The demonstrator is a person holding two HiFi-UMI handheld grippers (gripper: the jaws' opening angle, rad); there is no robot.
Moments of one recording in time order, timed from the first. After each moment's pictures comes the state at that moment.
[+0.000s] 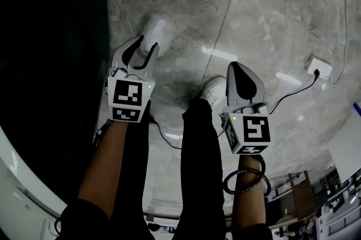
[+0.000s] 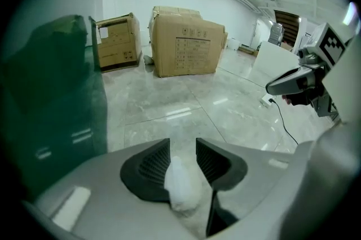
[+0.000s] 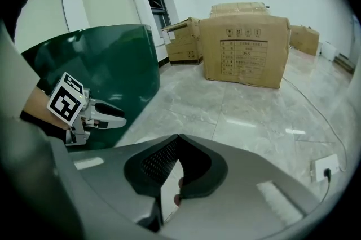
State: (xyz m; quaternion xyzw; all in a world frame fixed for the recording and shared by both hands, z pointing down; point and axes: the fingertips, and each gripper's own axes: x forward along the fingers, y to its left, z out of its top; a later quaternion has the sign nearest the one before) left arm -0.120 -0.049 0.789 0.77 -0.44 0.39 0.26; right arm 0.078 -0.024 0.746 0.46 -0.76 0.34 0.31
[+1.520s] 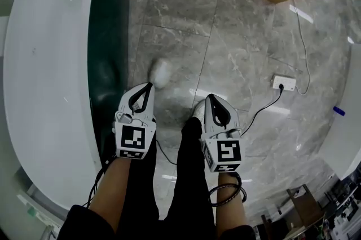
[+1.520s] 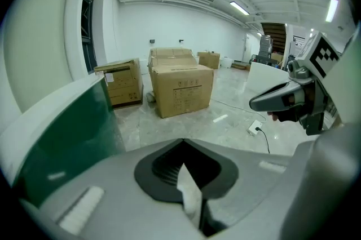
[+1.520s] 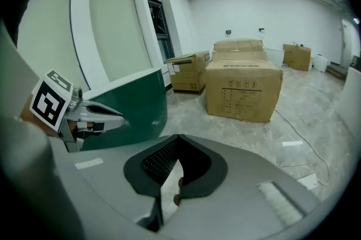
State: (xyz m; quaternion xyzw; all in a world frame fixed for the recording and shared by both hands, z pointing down) left arm -0.110 -0.061 0.522 0.81 -0.45 0.33 0.18; right arm 0.046 -0.039 0.510 0.50 -0.78 0.29 0.25
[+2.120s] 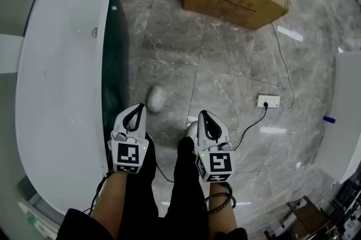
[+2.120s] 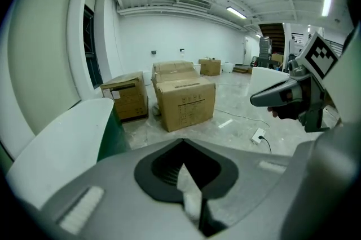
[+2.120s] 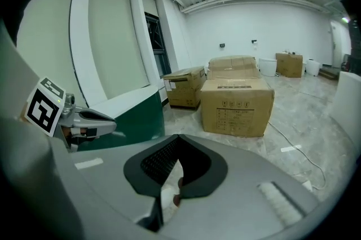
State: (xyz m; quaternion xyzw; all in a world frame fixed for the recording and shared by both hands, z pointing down) left arm -0.115 -0.074 0.426 0.81 -0.47 0.32 0.15; right arm 0.060 -0.059 0.415 0.54 -0.78 0.27 0.20
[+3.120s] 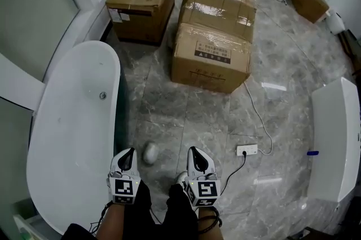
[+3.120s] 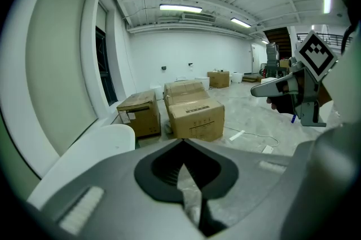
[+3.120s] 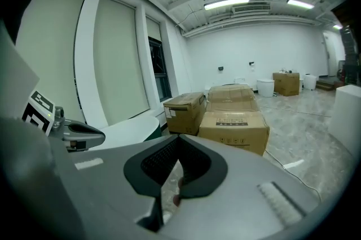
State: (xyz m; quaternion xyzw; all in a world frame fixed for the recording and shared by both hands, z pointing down) left arm -0.121 -0.085 0.263 0.80 -0.52 0.27 0.09; right arm 0.077 -0.091 0.243 0.57 -0.79 0.21 0.13
